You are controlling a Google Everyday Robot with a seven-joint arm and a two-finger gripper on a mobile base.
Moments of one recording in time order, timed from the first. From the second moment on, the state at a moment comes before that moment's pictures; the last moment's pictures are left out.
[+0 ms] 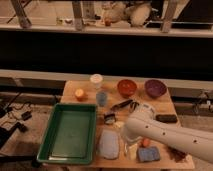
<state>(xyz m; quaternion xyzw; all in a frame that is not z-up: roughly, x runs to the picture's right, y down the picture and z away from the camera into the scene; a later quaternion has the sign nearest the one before) 0.084 0.263 0.729 -0.29 -0.15 -0.17 0.93</state>
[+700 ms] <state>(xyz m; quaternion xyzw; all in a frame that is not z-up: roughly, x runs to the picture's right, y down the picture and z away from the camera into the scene) 0.056 0.273 0.750 -0.28 -0.13 -0.15 0.94</state>
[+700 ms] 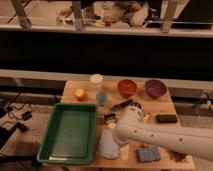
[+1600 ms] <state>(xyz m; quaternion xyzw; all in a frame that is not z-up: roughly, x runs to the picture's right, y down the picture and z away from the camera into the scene) 0.058 0.292 0.764 -0.31 -0.12 -0.14 0.93</state>
